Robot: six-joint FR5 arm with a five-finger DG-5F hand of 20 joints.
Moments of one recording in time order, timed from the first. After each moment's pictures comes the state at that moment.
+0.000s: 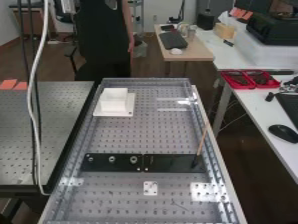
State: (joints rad) arm 1.57 -1.57 -1.57 -3.14 -1.57 -0.70
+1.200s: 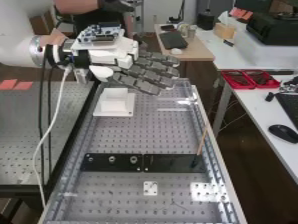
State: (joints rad) arm 1.55 -1.67 -1.93 -2.69 -1.43 -0.54
